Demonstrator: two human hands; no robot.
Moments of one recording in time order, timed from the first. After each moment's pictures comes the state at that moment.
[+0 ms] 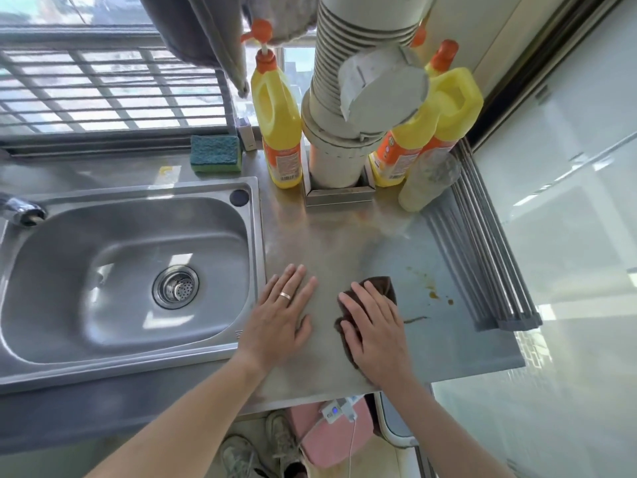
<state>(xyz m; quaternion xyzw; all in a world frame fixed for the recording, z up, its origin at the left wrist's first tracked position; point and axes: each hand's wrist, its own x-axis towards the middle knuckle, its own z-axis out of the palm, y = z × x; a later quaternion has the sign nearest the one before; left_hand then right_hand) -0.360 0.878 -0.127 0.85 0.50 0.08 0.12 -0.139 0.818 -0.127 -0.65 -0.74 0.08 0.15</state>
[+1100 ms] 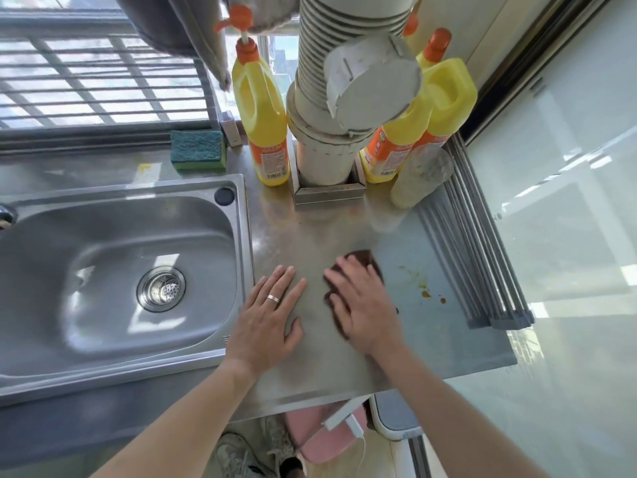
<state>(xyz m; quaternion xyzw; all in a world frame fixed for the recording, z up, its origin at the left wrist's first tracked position) -0.362 0.877 -0.129 0.84 0.51 0.11 0.13 -0.129 0.872 -0.128 -0.61 -0.77 0.11 0.16</state>
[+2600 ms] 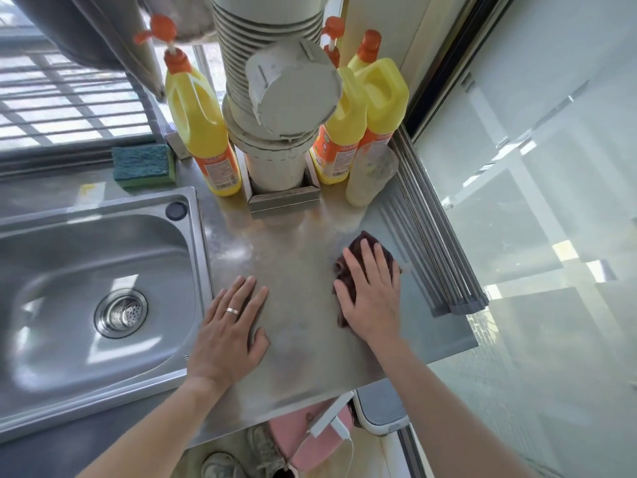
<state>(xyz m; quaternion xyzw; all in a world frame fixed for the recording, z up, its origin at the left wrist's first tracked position) -0.359 0.881 -0.127 0.86 0.50 0.10 0.12 -0.069 0.868 -0.124 -0.76 -0.65 0.03 0.08</state>
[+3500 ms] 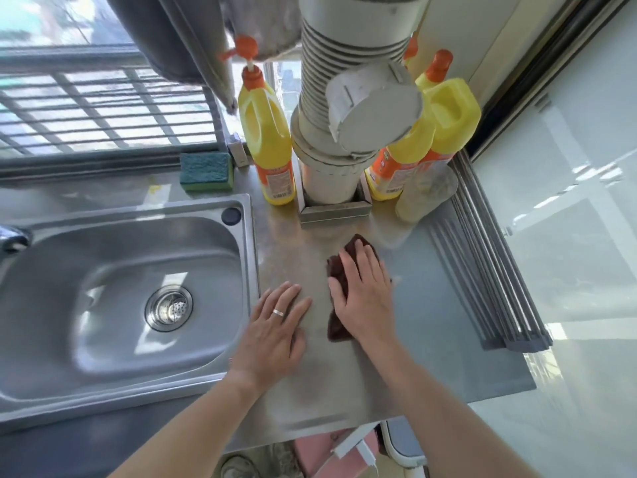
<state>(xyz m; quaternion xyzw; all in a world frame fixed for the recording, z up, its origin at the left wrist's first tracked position) -0.360 0.896 -0.125 0.85 0.49 0.11 0.13 -0.151 0.924 -0.133 -0.72 -0.67 0.05 0.15</state>
